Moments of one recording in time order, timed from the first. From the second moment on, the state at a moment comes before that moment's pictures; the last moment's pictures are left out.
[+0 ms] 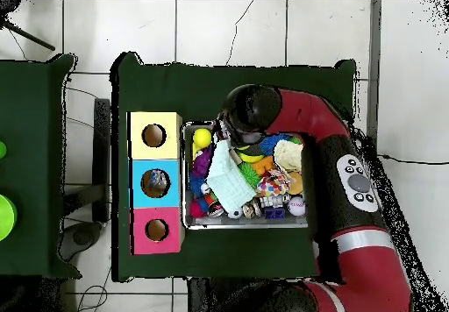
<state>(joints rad) -0.48 -0.45 0.39 1.24 -0.27 1.01 1.32</state>
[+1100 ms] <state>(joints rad) -0.63 -0.39 0.43 1.20 -0.29 1.08 1.31</state>
